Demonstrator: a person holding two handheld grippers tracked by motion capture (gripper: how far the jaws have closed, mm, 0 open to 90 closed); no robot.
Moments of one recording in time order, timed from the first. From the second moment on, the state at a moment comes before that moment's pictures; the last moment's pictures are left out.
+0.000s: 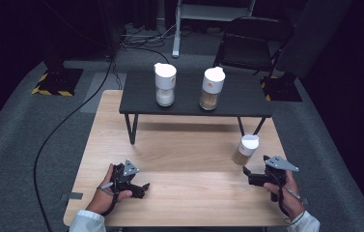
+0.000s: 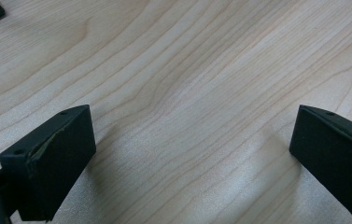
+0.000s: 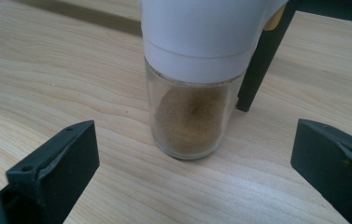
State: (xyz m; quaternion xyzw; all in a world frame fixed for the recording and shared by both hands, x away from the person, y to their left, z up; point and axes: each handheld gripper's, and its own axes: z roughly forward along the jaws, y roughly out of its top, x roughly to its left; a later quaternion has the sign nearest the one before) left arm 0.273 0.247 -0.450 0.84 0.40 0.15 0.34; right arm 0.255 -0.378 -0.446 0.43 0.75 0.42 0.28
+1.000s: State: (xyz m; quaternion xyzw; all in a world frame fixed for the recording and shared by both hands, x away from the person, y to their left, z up) left arm 0.273 0.247 -0.450 0.84 0.40 0.15 0.34; right arm 0.285 -0.364 -0.446 0.44 0.74 0.42 0.27
